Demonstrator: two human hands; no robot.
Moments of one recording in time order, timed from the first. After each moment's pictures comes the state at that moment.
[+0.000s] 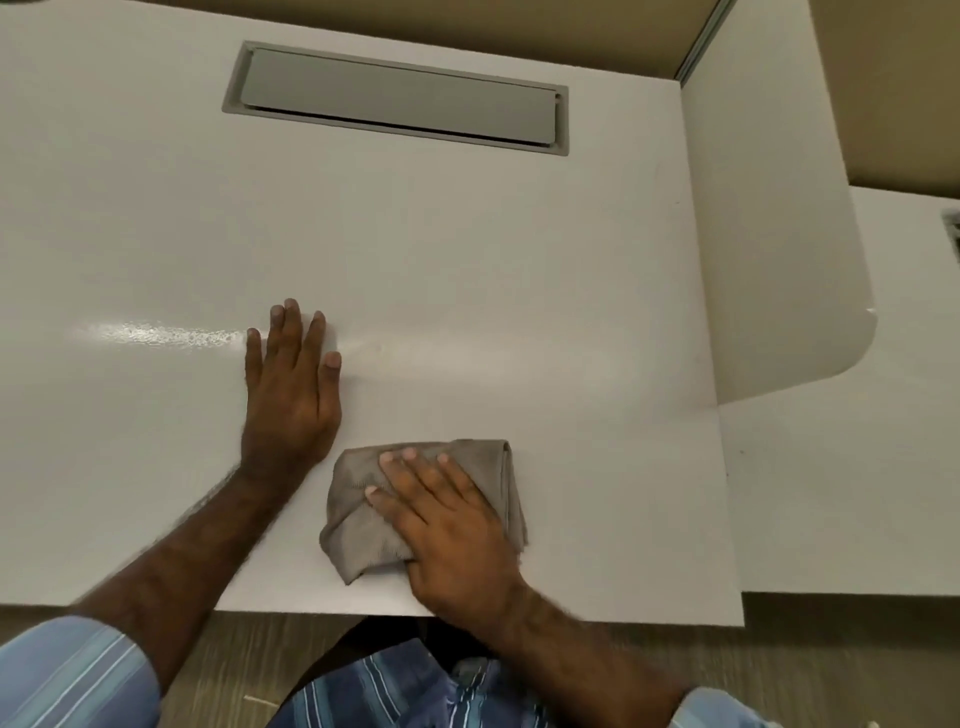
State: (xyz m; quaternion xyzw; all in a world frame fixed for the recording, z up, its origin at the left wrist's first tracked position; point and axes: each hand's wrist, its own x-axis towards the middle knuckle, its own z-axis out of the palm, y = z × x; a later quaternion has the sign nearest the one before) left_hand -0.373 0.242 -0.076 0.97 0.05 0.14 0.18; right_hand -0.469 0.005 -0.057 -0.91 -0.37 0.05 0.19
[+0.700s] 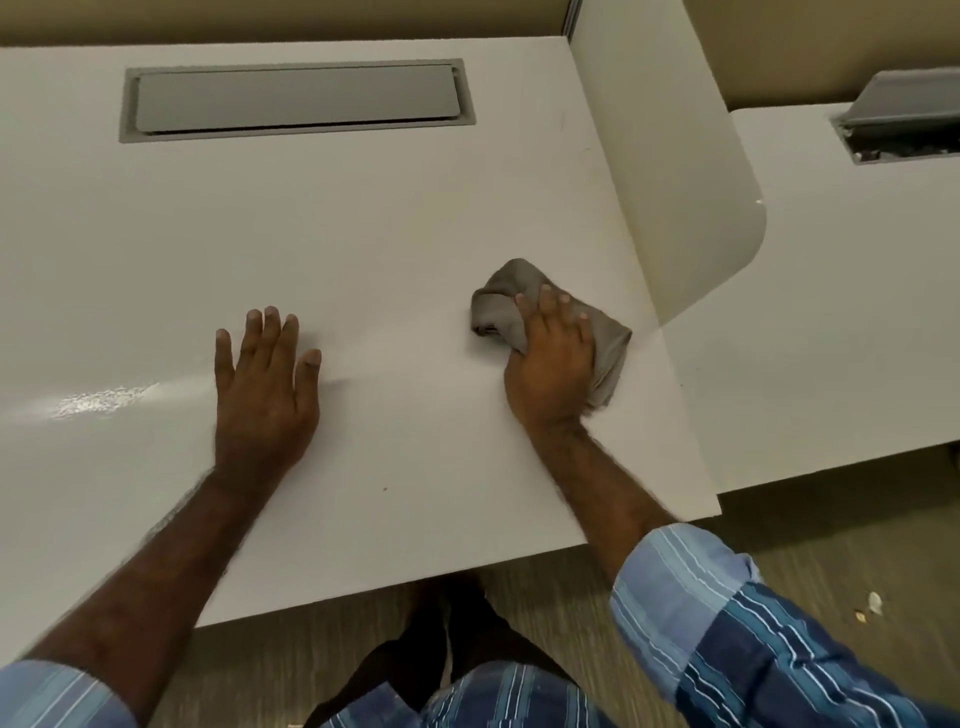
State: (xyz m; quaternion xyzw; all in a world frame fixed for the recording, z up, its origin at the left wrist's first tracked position) left_hand -0.374 0.233 -0.059 0.98 -0.04 0.16 0.14; right_hand -0.361 -0.068 -0.047 -0.97 0.08 -0.15 0.15
